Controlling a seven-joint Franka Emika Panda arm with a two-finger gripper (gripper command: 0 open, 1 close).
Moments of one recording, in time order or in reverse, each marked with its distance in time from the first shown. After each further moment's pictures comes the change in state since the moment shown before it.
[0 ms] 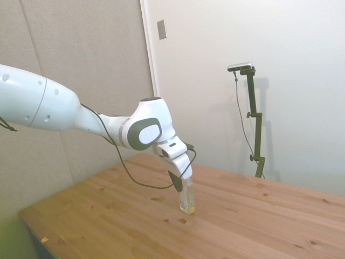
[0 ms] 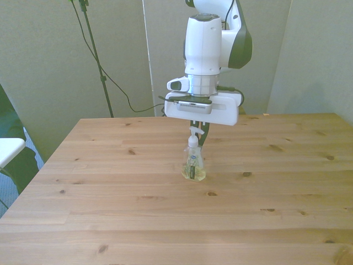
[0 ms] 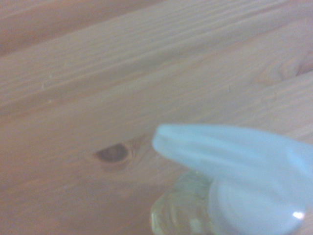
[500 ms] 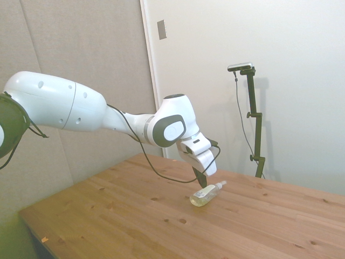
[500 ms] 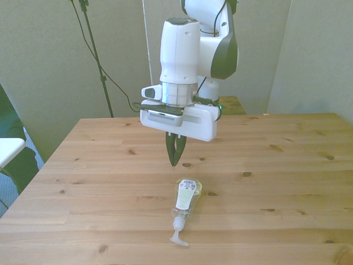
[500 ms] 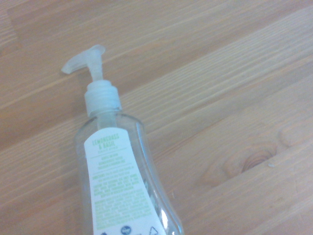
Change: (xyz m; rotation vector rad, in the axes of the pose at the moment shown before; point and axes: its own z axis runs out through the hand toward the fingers) arm 0.066 -0.023 0.012 0.004 0.049 0.091
